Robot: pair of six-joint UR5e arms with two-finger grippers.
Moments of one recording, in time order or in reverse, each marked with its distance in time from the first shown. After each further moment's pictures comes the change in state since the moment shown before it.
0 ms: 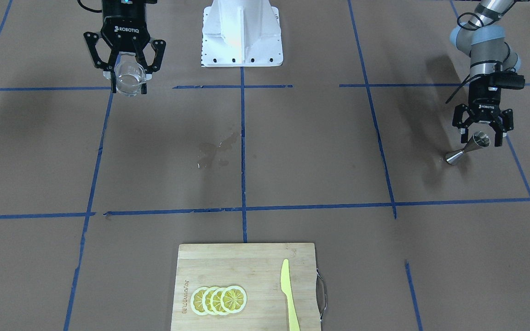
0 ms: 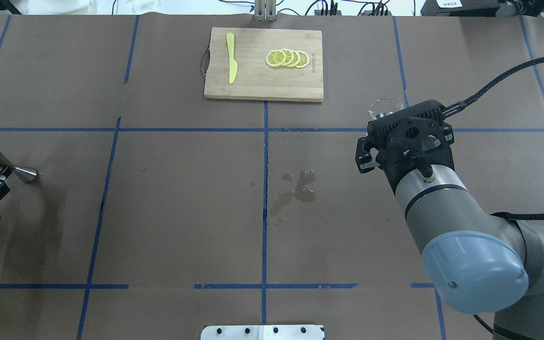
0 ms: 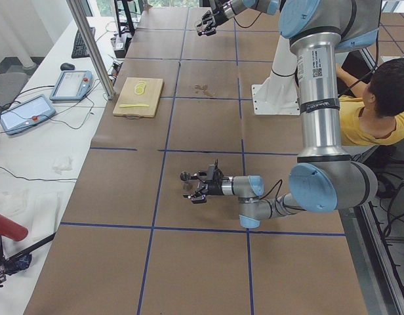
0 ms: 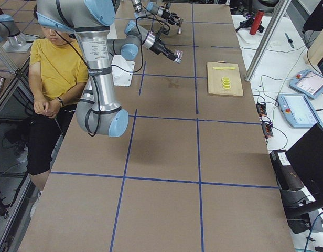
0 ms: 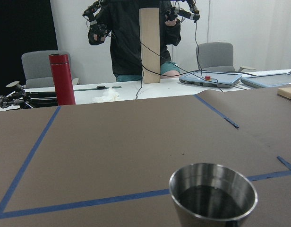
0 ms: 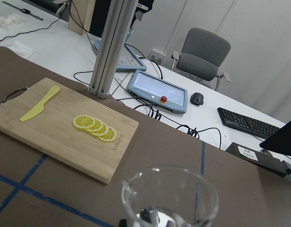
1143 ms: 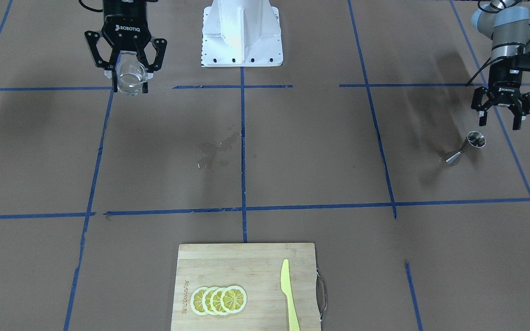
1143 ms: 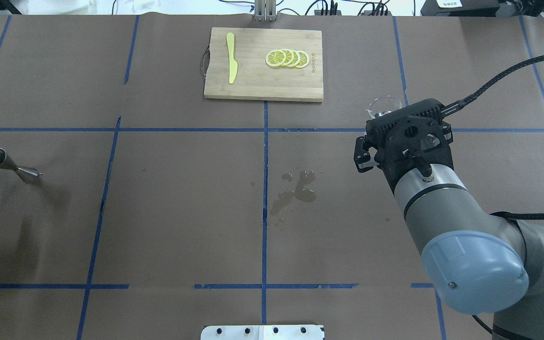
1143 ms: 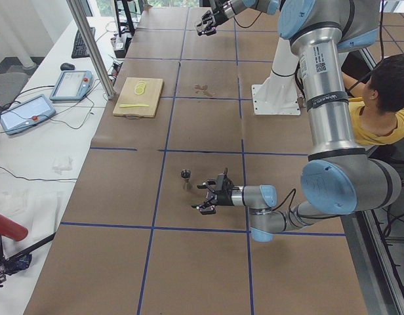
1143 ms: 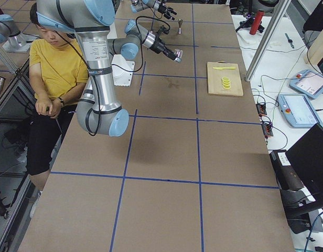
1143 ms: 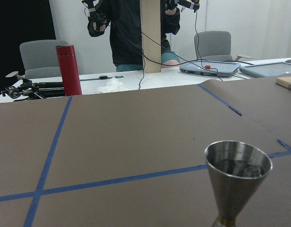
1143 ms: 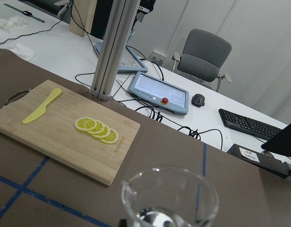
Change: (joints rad) left arm 0.042 0.149 -0.028 -0.093 -0.011 -0.016; right arm 0.000 0.009 0.001 0.000 0.000 -0.004
